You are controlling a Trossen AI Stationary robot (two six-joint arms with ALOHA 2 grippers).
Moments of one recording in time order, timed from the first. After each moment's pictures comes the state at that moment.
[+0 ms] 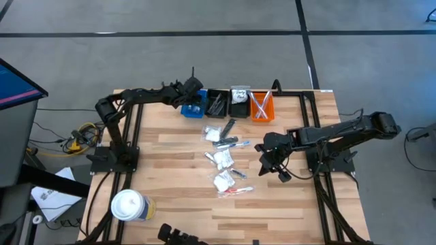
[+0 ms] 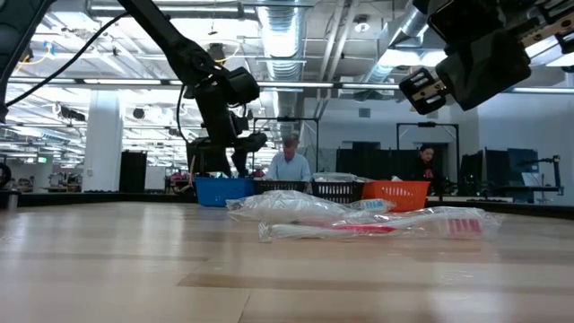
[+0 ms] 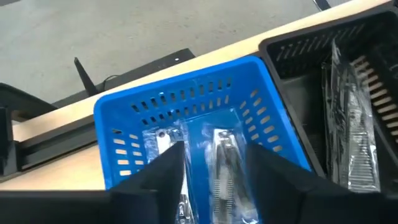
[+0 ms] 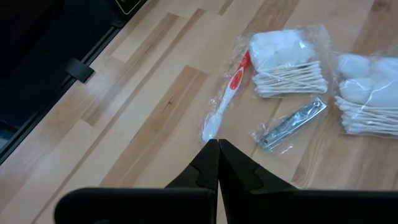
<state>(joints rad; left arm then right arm) 0.63 1.82 1.15 -0.28 -0.34 -0.43 0.09 1.20 0.68 -0.37 -0.45 -0.26</state>
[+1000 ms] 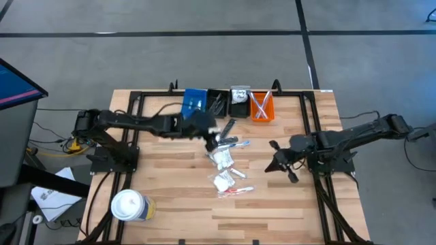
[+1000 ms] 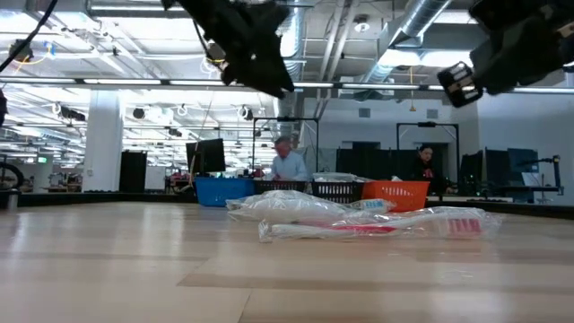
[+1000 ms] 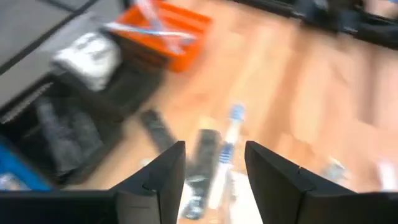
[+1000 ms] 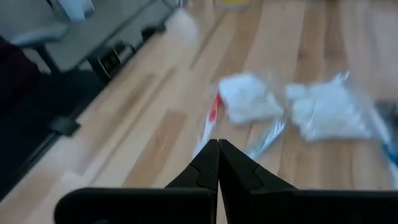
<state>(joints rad) 0.05 1.54 1.15 -0.29 -0.33 -0.26 0.18 0.80 0.39 -0.11 -0.23 0.00</state>
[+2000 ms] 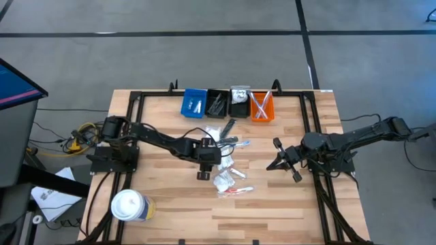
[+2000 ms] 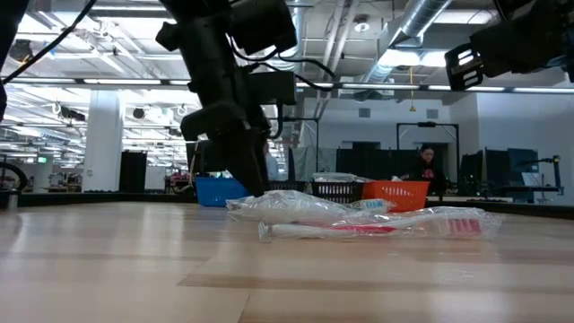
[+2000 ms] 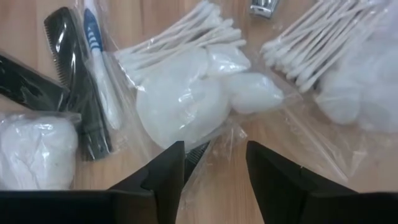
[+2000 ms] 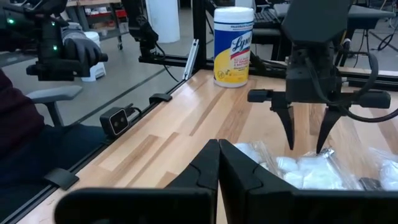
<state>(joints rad) -0.11 1.85 1.15 -0.42 -0.21 0.07 0.18 0.66 0.22 0.26 -0.23 -0.01</state>
